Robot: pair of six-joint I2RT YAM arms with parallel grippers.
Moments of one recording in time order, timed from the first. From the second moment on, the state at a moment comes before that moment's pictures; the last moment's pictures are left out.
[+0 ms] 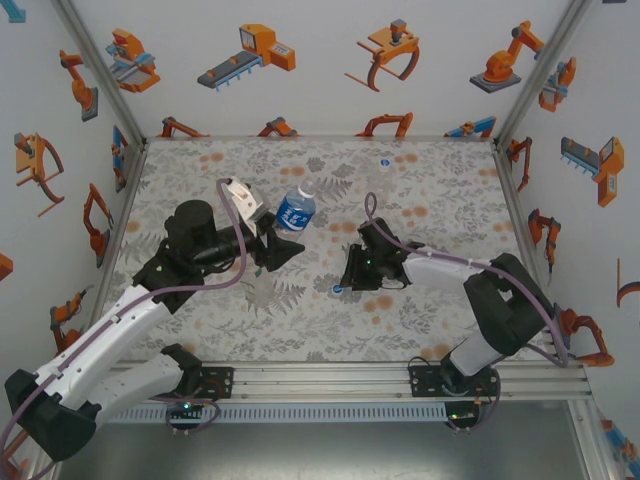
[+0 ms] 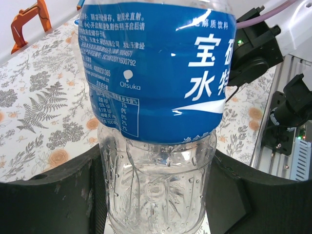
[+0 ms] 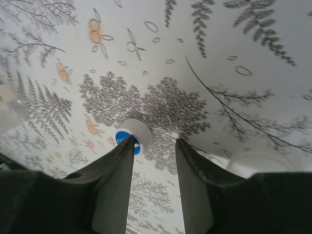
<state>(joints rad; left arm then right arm) -0.67 0.93 0.86 -0.08 0.47 0.00 0.64 1.57 0.77 -0.23 -0.20 0.72</state>
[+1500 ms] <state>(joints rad) -0.67 0.90 0.85 -0.07 0.46 0.00 0.88 1.76 1.07 -0.50 0.09 0.48</state>
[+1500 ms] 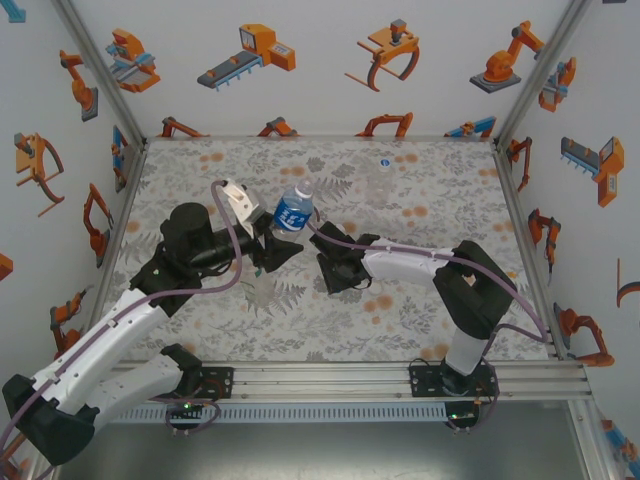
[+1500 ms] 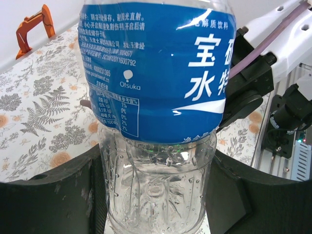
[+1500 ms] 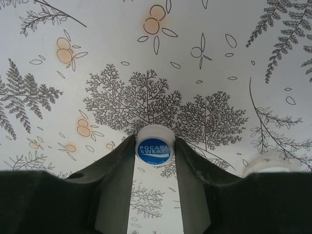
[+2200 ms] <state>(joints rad) -0.67 0.92 0.85 -0.07 0.46 -0.01 0.88 1.77 1.08 -0.53 0.09 0.48</state>
